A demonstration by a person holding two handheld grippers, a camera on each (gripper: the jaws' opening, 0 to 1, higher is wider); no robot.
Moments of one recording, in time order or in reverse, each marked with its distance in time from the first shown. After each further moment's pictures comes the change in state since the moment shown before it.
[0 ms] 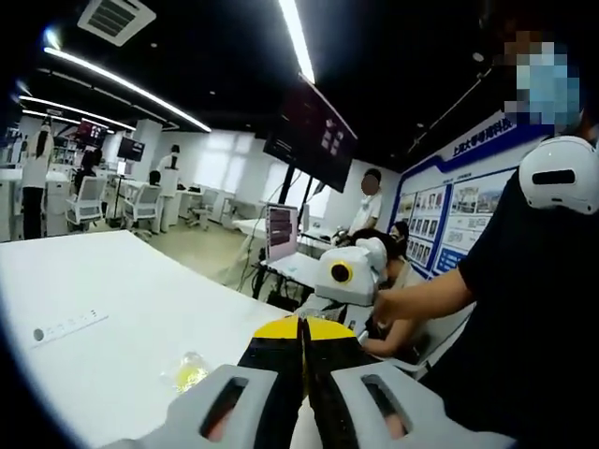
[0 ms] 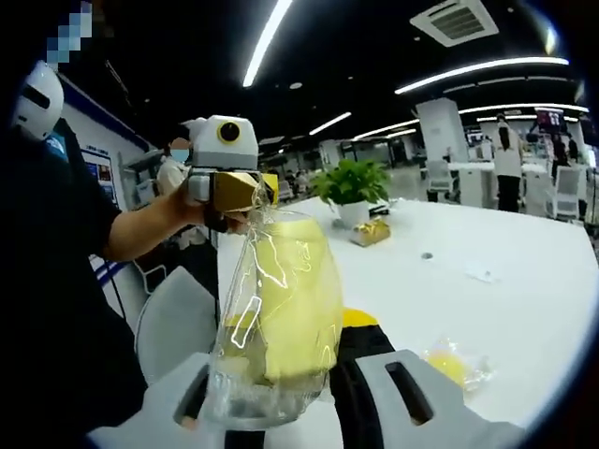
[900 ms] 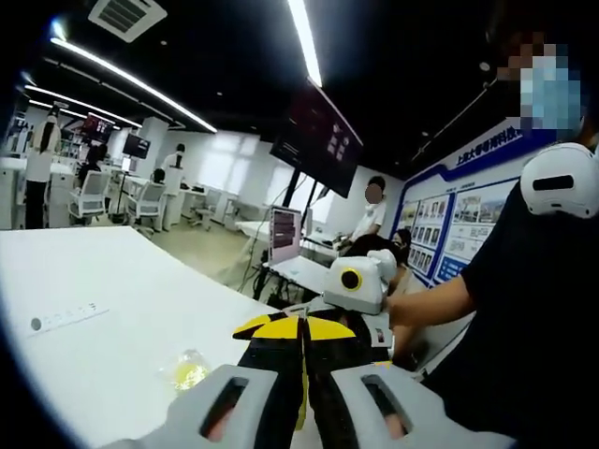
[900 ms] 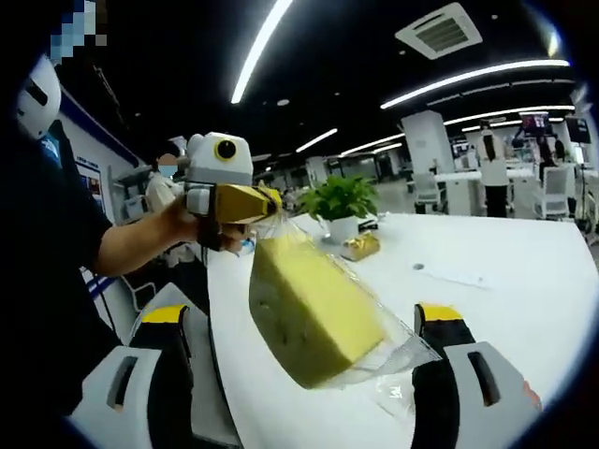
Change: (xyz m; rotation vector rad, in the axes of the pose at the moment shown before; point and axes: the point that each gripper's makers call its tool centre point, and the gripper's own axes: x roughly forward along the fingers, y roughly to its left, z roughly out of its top) left arm -0.005 0.003 -0.003 -0.038 -0.017 0.016; right arm -0.001 0.005 0.008 -0.012 -0.109 -0.046
